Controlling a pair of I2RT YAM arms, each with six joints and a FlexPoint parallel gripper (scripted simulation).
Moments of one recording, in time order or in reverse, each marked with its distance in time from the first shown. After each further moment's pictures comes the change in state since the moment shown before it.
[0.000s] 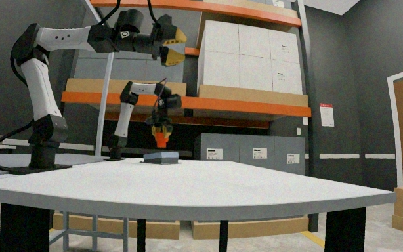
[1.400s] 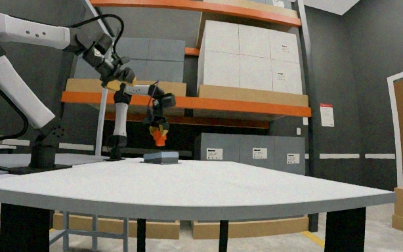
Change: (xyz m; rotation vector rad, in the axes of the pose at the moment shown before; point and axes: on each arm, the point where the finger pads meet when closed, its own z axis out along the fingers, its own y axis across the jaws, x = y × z) left arm 0.021 -0.029 -0.006 -0.129 0.003 0.055; right arm 0.063 0.226 -0.223 -0.934 0.235 -0.195
